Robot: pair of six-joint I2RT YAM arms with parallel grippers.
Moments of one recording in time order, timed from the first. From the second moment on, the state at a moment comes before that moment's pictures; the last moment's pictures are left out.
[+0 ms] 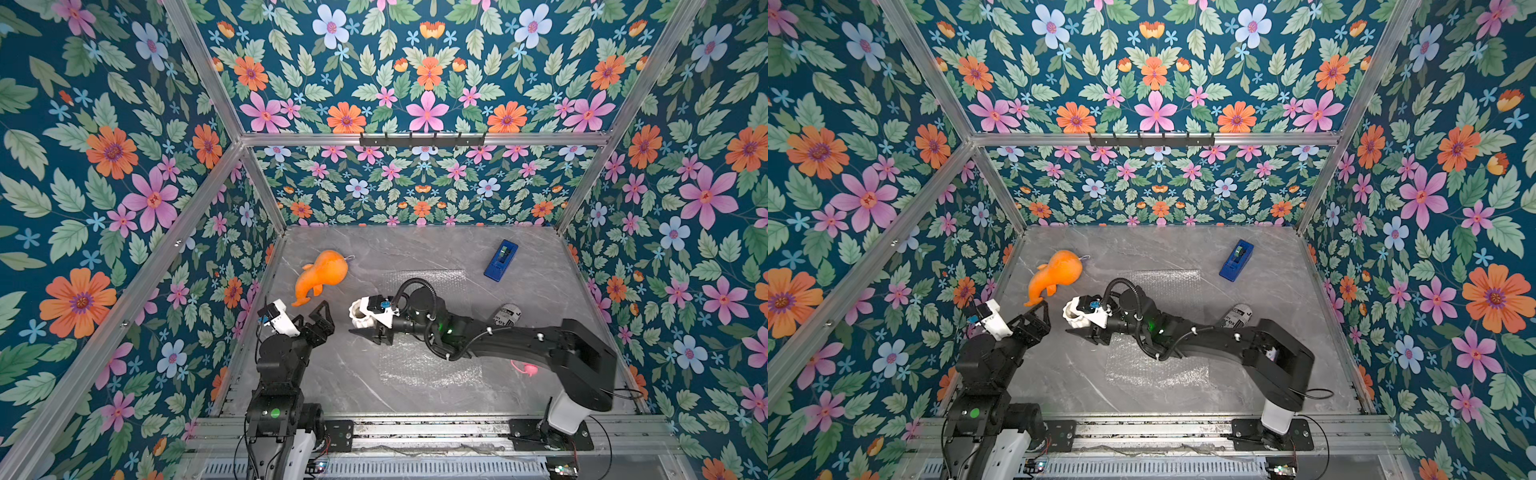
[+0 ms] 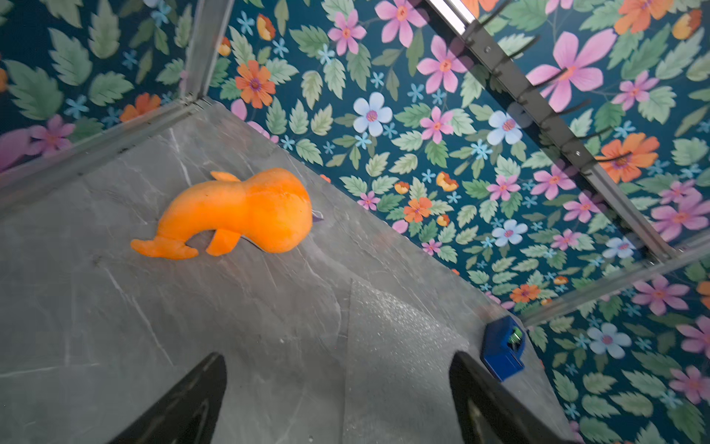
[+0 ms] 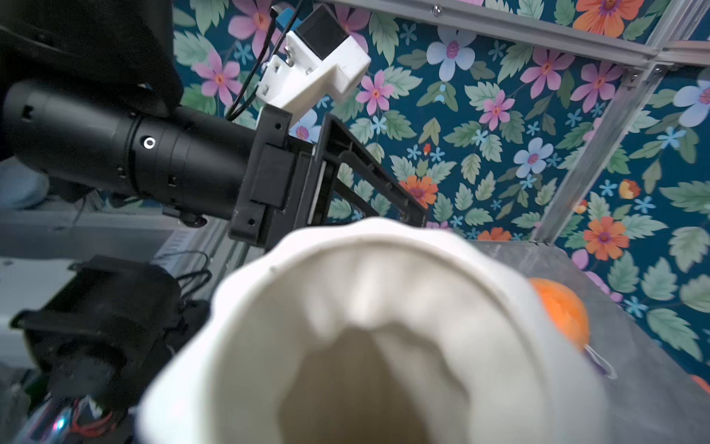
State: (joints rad) left arm -0.07 0.27 0.43 -0.35 0.09 -0.62; right arm 1.04 1.63 1.12 0.31 -0.32 -0.29
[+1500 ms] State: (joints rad) left arm -0.07 0.40 0.28 -0.23 0.28 -0.70; right arm 1.05 1.95 1.41 -0.94 0.03 -0.70
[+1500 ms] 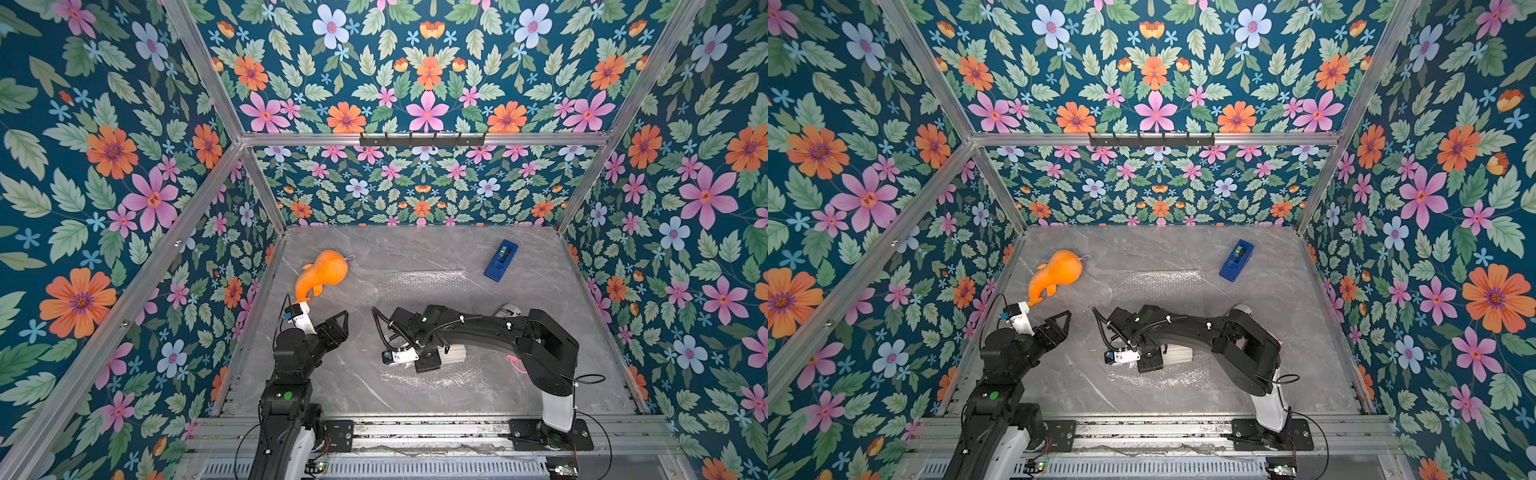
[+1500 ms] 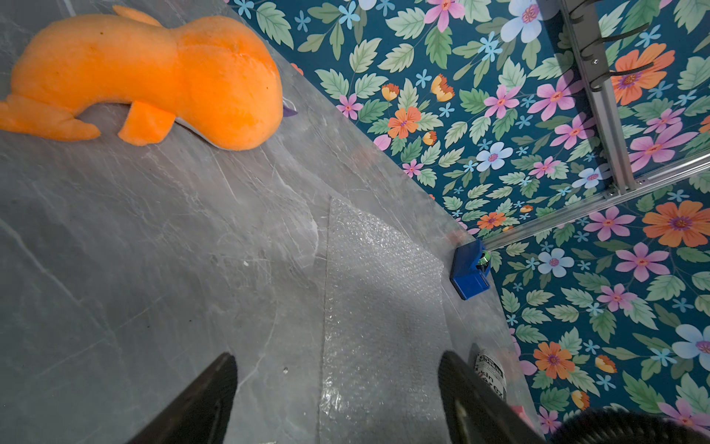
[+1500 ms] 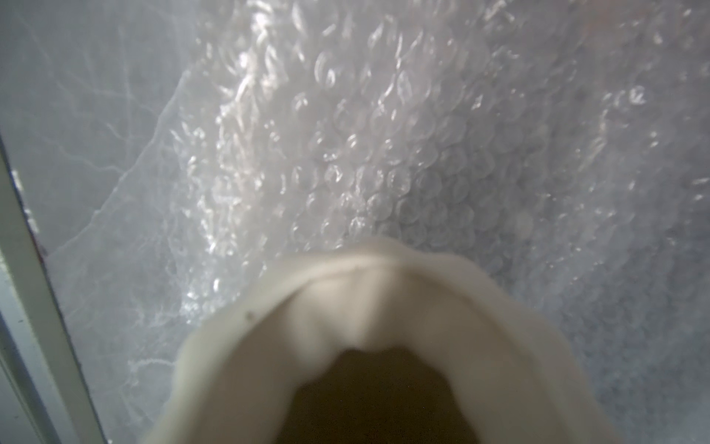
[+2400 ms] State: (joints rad) left arm -0.07 0.41 0.31 -0.24 0.27 -0.68; right arm 1.07 1.98 1.42 -0.91 0.05 -0.58
